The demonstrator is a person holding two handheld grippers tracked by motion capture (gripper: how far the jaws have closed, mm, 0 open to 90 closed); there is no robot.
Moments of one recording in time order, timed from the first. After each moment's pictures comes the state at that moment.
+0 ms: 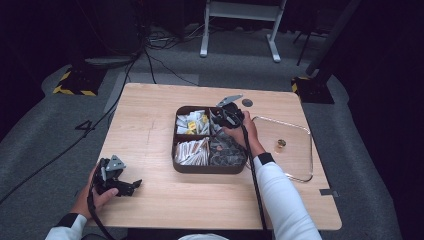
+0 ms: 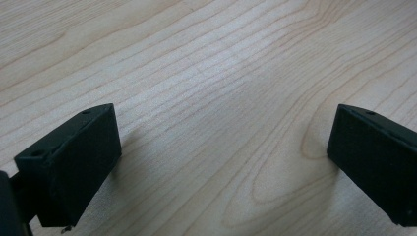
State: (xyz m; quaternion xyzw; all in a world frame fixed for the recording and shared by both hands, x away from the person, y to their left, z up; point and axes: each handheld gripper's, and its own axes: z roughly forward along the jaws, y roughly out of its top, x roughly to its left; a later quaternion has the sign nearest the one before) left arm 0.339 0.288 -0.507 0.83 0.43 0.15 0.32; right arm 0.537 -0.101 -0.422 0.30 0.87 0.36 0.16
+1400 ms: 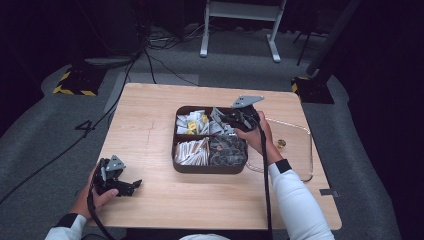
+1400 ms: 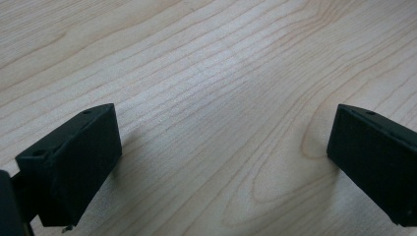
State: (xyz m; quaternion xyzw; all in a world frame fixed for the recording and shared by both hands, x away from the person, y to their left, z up) left arm 0.338 0.288 -0.507 0.83 0.43 0.15 0.32; right arm 0.491 -0.135 -0.377 0.25 0.85 0.42 0.17
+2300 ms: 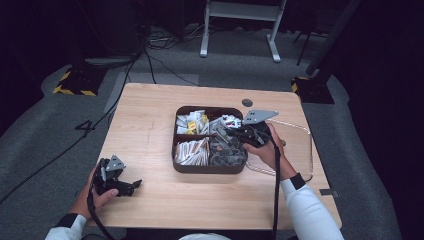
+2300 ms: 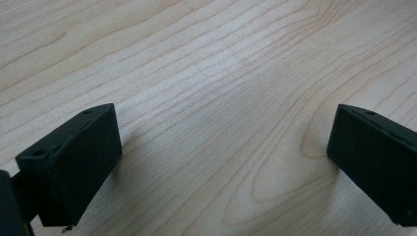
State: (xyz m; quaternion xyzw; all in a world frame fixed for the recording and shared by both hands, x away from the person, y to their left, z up) left arm 0.338 0.288 -0.507 0.83 0.43 0.15 0.32; right arm 0.442 -0.161 -0.375 0.20 0.86 0.45 0.15
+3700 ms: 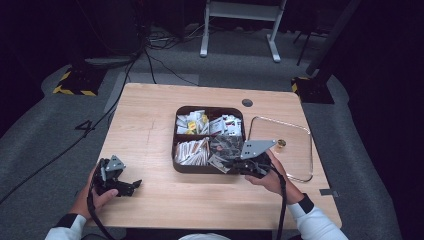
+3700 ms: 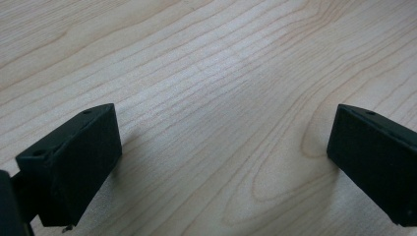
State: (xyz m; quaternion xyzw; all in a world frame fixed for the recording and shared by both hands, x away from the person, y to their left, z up) left arm 0.338 0.289 -0.507 0.83 0.43 0.15 0.32; right arm 0.372 -0.159 -0.401 0.11 0.89 0.44 0.09
